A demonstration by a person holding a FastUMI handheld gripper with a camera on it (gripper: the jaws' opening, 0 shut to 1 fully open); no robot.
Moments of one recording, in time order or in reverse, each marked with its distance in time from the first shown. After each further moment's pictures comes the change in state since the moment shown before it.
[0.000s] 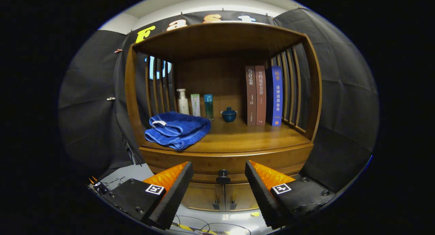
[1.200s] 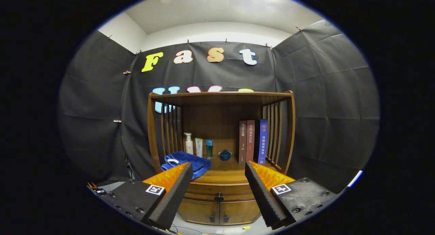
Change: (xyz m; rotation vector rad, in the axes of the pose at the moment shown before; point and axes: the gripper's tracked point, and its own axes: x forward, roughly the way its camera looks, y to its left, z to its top) arm -0.147 0.009 0.144 -0.045 -0.301 -0.006
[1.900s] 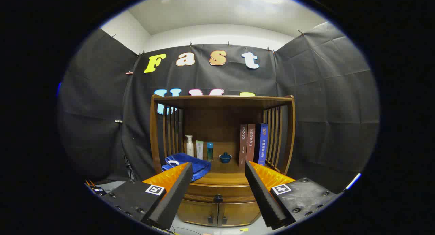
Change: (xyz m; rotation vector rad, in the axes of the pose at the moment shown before) arm -0.007 0.004 0.009 -0.012 -0.031 0.013
